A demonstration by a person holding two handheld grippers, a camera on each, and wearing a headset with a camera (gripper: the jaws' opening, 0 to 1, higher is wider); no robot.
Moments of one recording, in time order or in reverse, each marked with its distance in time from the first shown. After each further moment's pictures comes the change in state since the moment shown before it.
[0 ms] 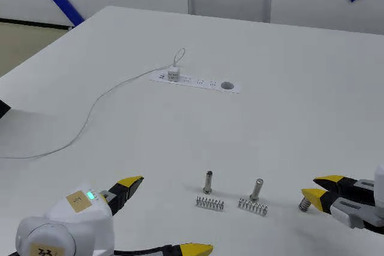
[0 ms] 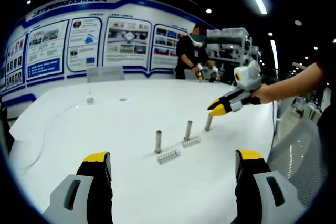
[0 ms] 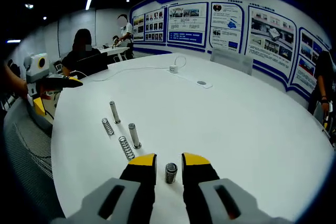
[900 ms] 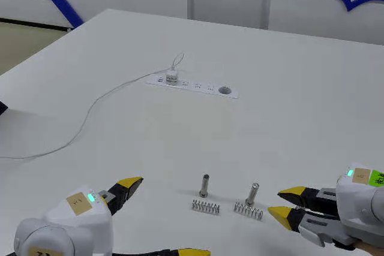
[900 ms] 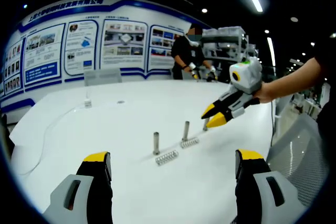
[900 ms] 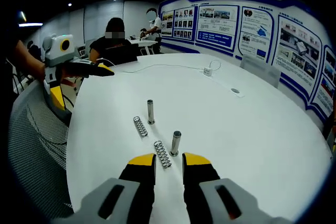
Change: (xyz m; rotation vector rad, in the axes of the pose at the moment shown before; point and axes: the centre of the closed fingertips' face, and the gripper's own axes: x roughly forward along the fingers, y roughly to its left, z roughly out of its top) left arm 0.002 -0.004 0.001 0.032 0.000 -0.013; right arm 0.020 0.064 0.005 -0.143 0.029 0.180
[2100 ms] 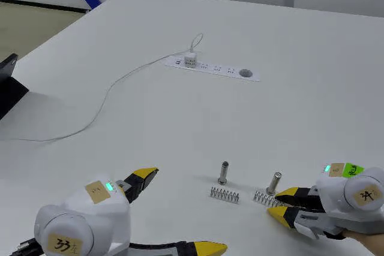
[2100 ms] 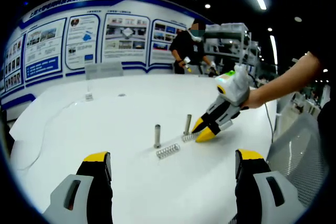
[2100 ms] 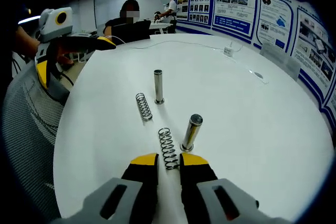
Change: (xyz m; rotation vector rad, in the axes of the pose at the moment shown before) left arm 0.000 0.002 -0.011 -0.017 0.047 0.008; right arm 0.051 0.014 -0.035 -0.046 0.137 0.128
